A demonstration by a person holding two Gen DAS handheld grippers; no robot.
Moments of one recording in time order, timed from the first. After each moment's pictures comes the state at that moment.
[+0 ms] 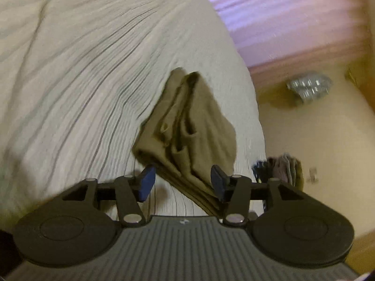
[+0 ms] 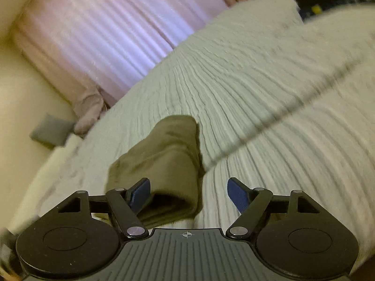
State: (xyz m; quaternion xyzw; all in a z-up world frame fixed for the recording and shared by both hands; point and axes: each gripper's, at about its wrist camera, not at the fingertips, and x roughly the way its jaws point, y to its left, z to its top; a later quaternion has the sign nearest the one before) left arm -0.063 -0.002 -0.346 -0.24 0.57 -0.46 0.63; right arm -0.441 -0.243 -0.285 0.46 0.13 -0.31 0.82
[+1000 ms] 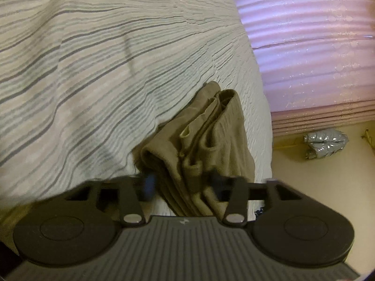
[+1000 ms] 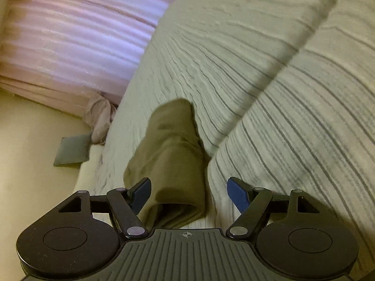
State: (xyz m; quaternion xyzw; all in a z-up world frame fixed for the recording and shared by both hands) left arm -0.073 -0.025 -0.387 -0.33 0.58 -0.35 0.66; right arm -0.446 -0.297 -0.308 0.60 0.14 -0.24 0.75
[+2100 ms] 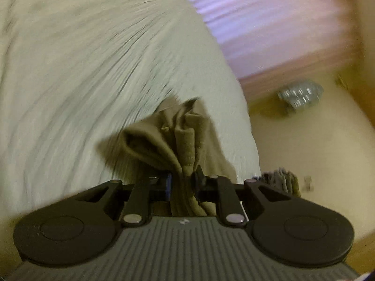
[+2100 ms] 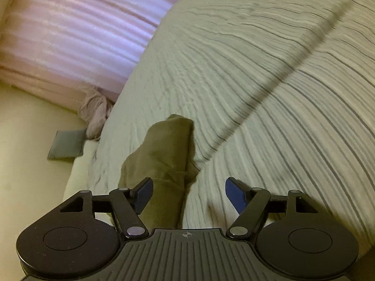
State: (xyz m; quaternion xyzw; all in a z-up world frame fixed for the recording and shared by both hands) left arm -0.011 -0.028 -0.352 -0.25 0.52 -0.50 0.65; right arm -0.463 -0.302 -0.289 0.57 0.14 -0.24 0.77
